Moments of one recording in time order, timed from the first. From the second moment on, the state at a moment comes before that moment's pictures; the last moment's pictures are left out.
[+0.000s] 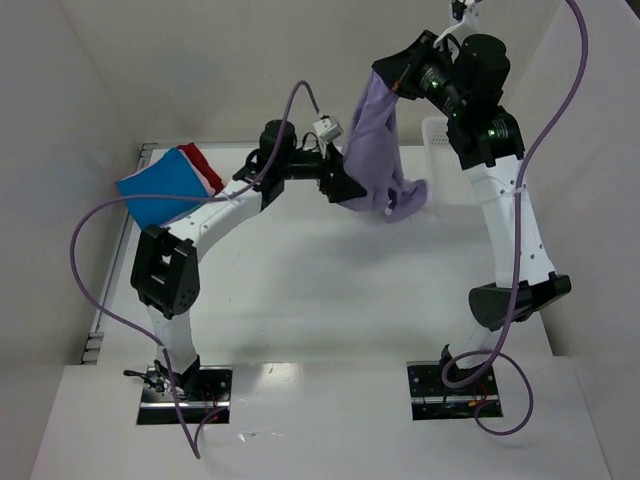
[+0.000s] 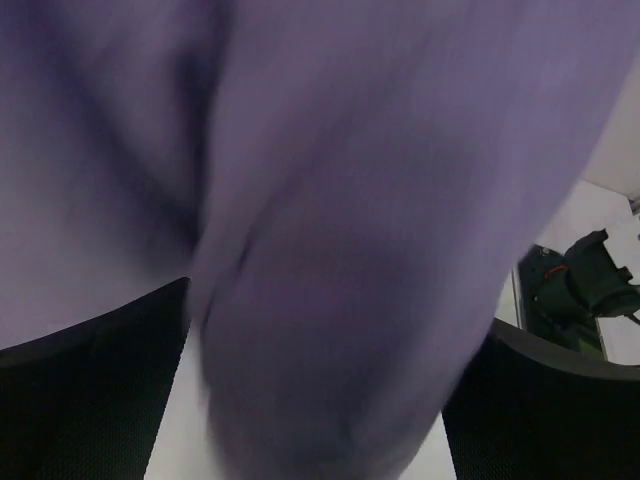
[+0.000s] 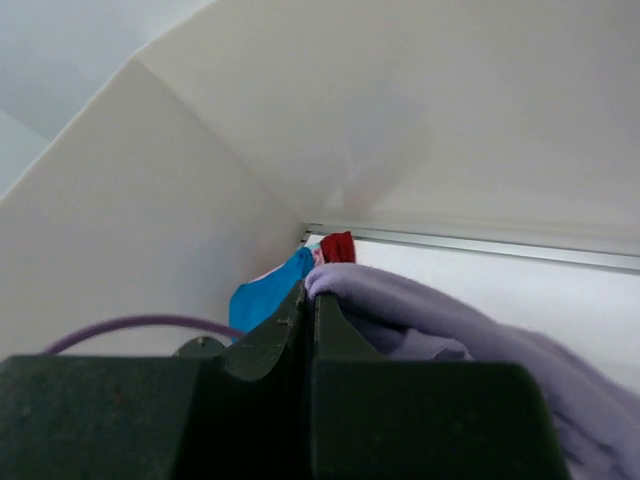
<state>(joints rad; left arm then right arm) -0.47 1.88 1.61 0.09 0.89 -0.12 0.27 1.67 2.20 -0.47 -0.25 0.58</state>
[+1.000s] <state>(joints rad) -0.13 1.64 2.26 -0.68 0.67 -0.04 0.30 1.62 2.02 -0.30 -0.29 0.61</state>
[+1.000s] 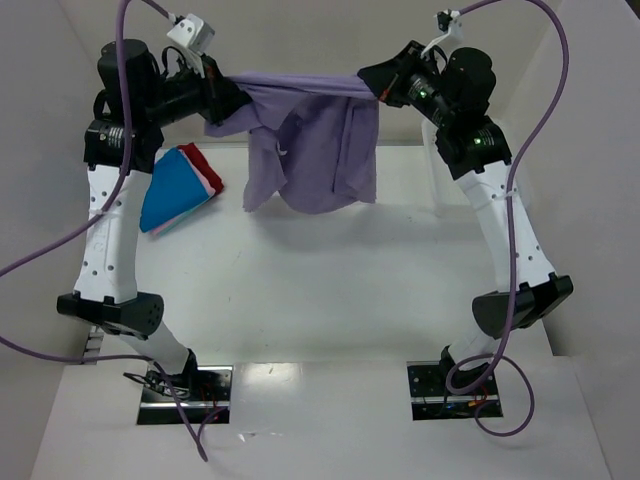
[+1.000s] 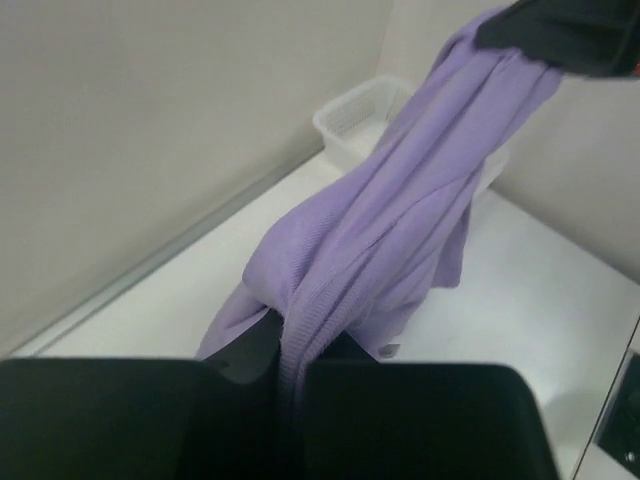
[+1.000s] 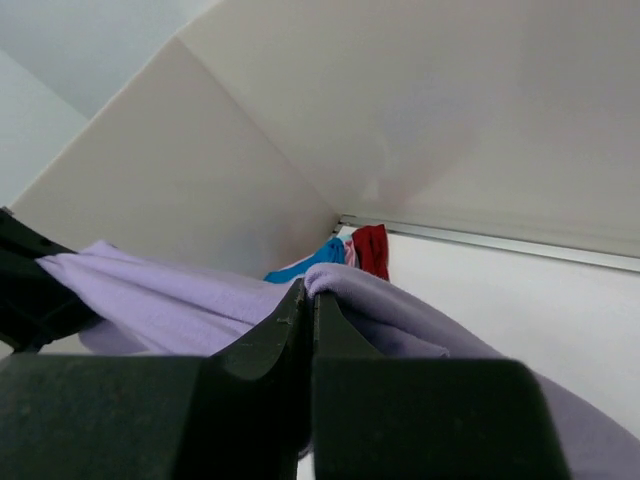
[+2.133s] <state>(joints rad) -0.10 1.60 2.10 -0.83 0.56 0.05 0.26 1.51 1.61 -0.20 -0.30 0.59</state>
